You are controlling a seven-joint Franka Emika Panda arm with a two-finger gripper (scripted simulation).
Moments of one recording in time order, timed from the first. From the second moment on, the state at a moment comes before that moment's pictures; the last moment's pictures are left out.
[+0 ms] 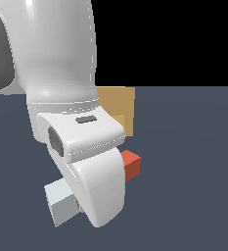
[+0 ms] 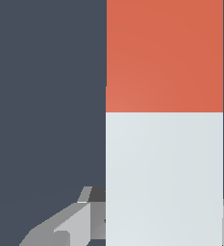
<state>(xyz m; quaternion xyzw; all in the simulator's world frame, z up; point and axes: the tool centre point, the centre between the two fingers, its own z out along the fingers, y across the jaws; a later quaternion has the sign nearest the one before) -0.064 -0.130 0.022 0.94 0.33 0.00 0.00</state>
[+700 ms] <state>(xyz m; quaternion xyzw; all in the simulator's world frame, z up) -0.036 -0.121 0.028 0.91 0.42 0.00 0.00</state>
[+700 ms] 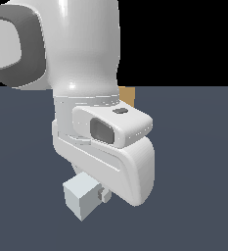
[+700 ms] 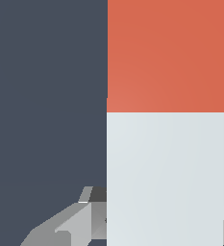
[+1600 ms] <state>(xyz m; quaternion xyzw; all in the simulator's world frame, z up) 0.044 -0.048 0.053 0.72 0.70 0.00 0.00</state>
